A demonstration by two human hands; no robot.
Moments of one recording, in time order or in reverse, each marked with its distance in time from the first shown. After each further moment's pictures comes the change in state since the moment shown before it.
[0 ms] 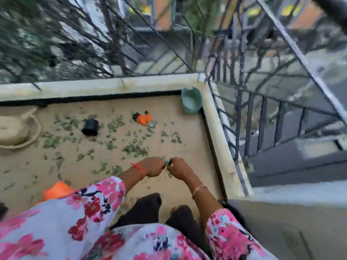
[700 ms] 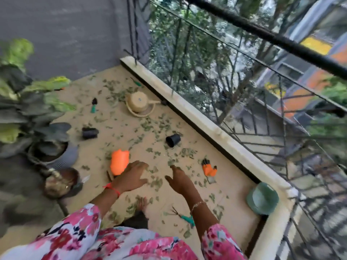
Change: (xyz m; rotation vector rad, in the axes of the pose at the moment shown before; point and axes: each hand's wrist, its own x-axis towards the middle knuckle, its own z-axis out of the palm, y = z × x) left_hand -0.219 -0.135 0.086 -0.679 0.691 -0.750; right_hand -0.008 -0.232 0.048 -0.659 -0.308 -0.714
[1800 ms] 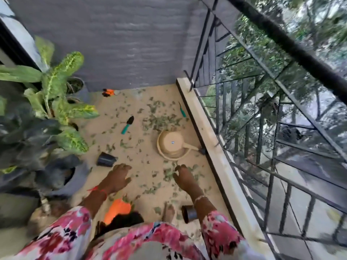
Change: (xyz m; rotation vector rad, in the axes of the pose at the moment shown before) left_hand 0.363 -0.221 -0.245 -0.209 0.103 -0.599; right_hand 0.555 -0.131 -0.240 -0.241 -0.183 -0.335
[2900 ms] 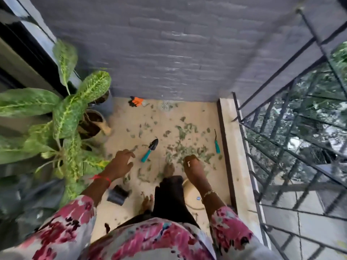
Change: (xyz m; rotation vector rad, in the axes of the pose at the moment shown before) left_hand 0.346 -0.197 -0.265 -0.319 0.180 -0.190; right_hand 0.458 -0.203 -0.155 0.097 -0.013 -0.056
